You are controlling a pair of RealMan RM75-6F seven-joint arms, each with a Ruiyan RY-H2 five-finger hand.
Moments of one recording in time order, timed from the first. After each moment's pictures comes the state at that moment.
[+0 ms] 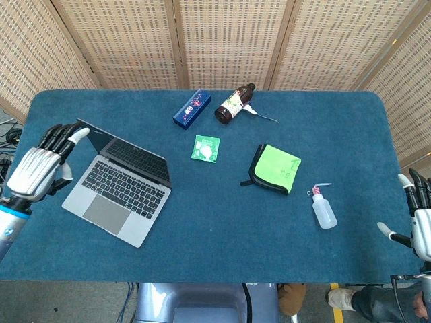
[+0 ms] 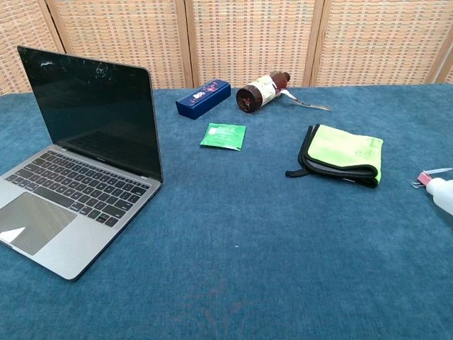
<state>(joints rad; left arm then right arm) -0.52 -0.87 -0.17 -1.76 1.44 1.14 -0.14 0.09 -1.11 0.15 -1.51 -1.49 1.56 0.15</state>
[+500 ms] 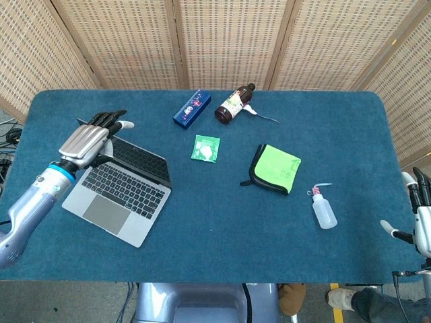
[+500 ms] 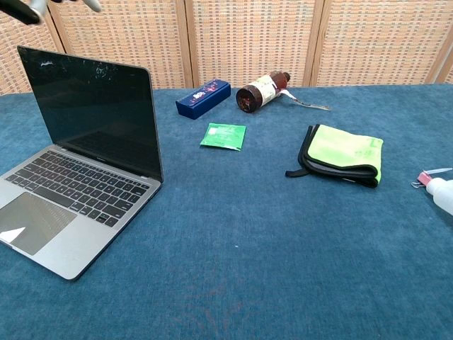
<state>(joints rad) -0.84 -0.92 -0.26 -1.71 1.04 0.69 -0.02 0.10 -1.12 0.16 -1.48 -1.45 1.53 0.16</state>
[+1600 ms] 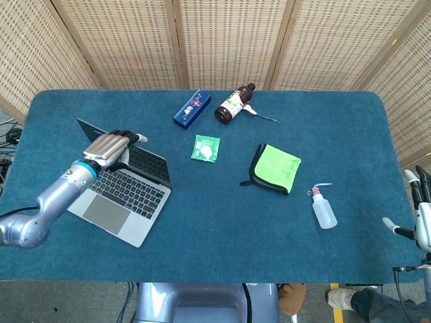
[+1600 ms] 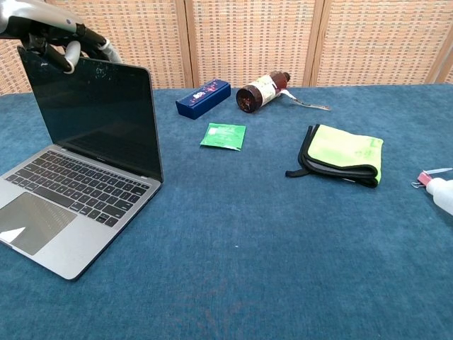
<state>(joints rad) -1.02 -0.98 -0.13 -1.64 0.79 0.52 0.12 0.12 -1.14 0.17 -1.45 -1.40 1.48 0.15</state>
